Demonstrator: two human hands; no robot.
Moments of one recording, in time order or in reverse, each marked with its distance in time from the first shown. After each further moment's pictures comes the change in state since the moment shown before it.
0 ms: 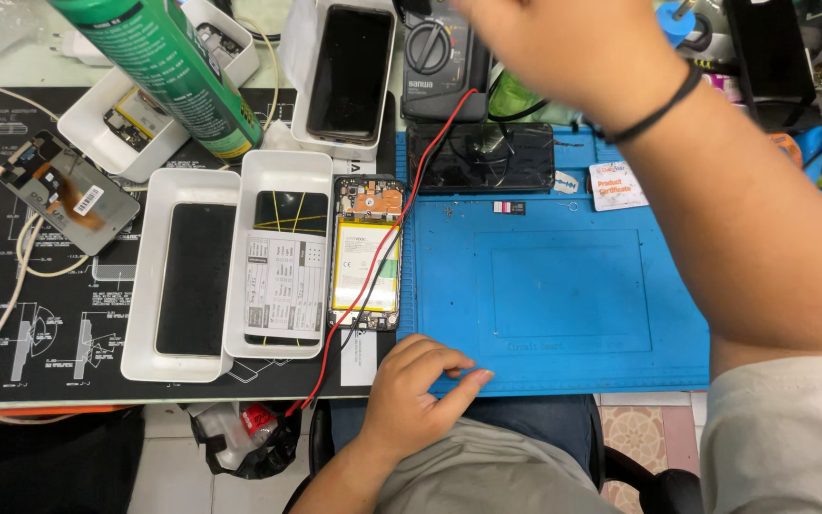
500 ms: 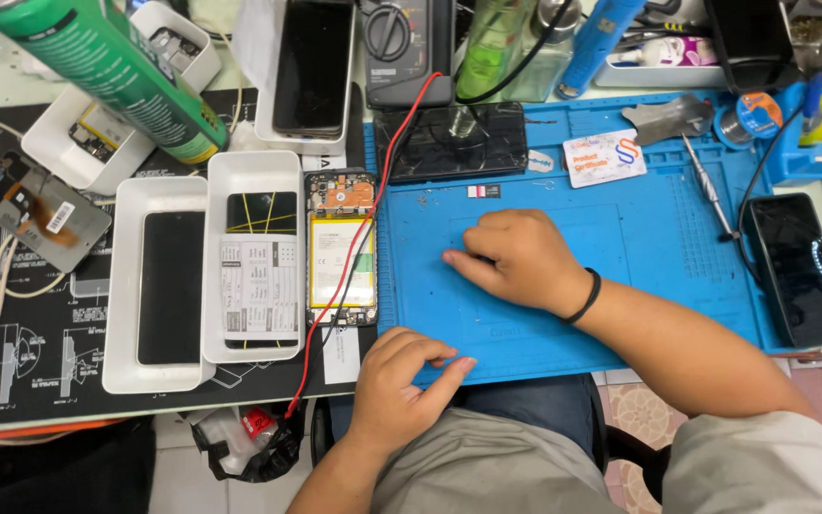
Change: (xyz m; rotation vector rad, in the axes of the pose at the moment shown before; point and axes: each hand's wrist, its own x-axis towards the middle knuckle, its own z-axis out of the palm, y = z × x) left_hand -0.001 0.001 0.005 0.067 -0.005 0.019; right_hand -0.150 -0.081 0.049 0.267 -0.121 0.195
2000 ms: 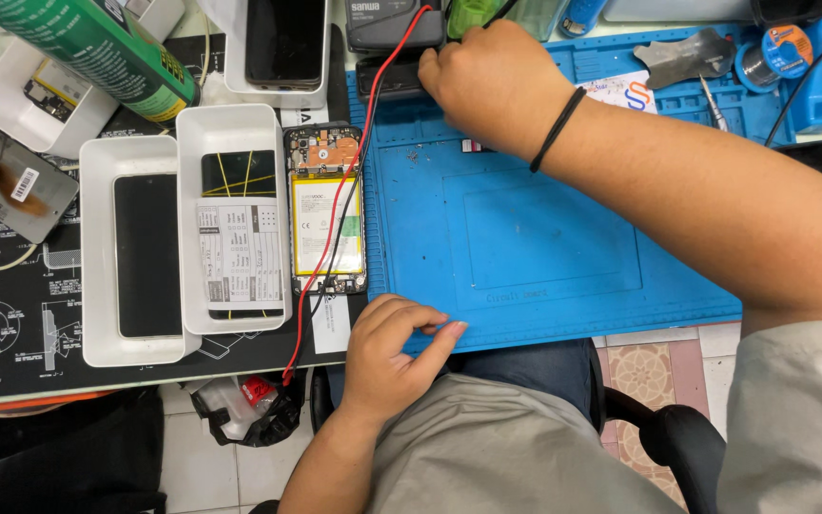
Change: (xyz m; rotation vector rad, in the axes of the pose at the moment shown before) left_hand -0.002 0.000 0.003 0.024 0.042 0.003; right_hand 0.082 0.071 0.001 -0.883 -0.206 -0.280
